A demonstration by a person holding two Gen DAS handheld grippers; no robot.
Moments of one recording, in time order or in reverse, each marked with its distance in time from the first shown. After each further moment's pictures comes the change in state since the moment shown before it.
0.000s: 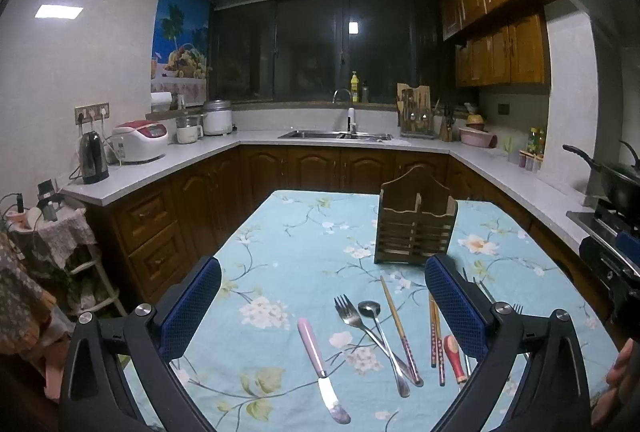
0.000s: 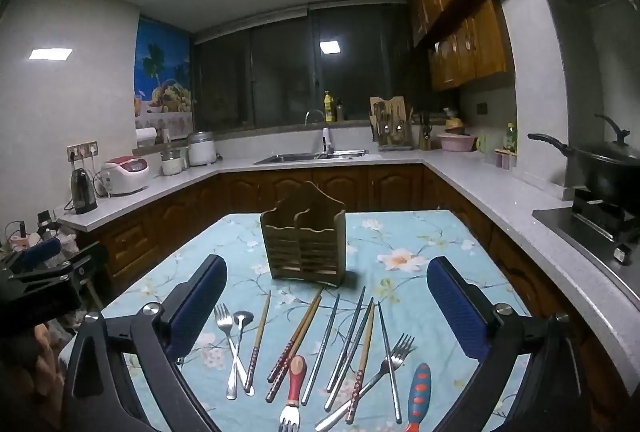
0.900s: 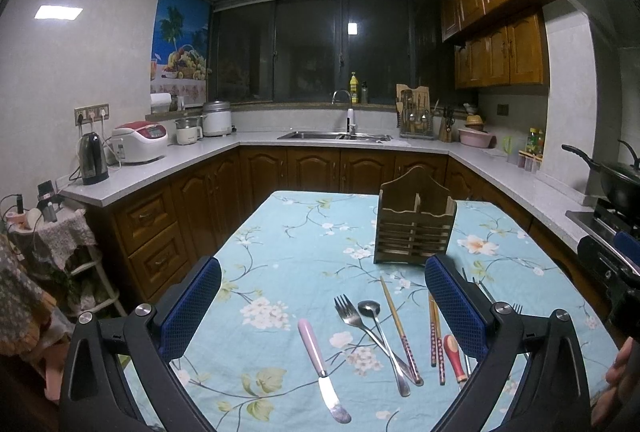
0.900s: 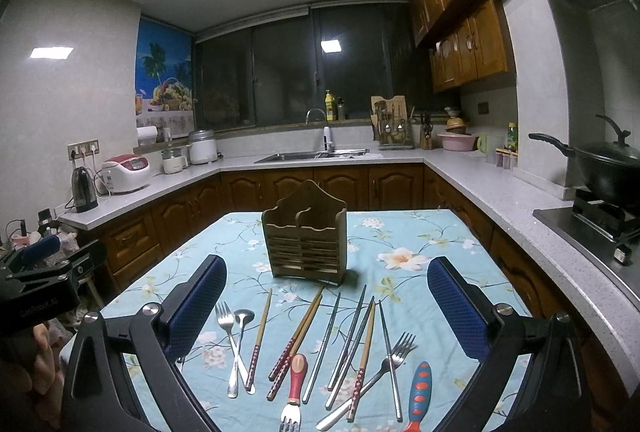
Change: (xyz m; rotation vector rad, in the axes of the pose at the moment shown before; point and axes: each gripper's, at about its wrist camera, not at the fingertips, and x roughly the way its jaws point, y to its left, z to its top) left arm 0.001 -0.002 -0.005 0.001 -0.008 0.004; right arm 0.001 0.001 -0.002 0.000 0.006 0.001
